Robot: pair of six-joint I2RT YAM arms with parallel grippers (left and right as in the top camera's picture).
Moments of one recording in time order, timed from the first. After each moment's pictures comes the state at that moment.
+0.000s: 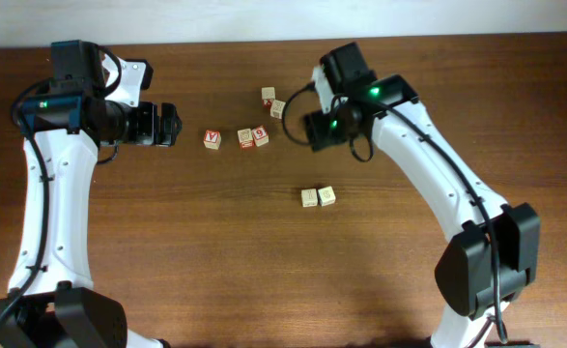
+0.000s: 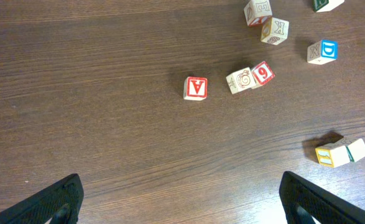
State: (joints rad) left arm 0.10 1.69 1.67 -1.06 0.26 0.18; right arm 0.39 1.93 1.75 -0.95 -0.07 0.08
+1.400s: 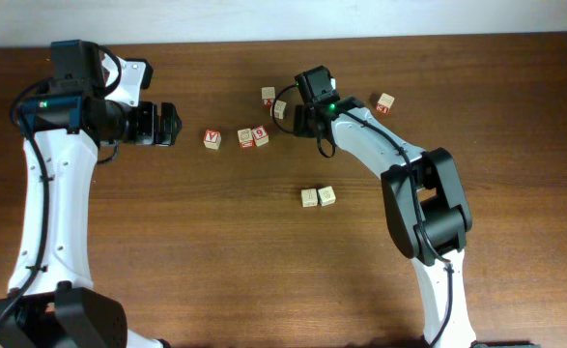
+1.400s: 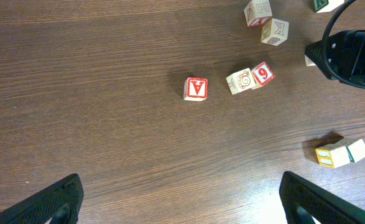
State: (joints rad) left arm 0.10 1.69 1.67 -1.06 0.26 0.18; right arm 0.40 2.31 1.75 -0.48 0.09 0.45
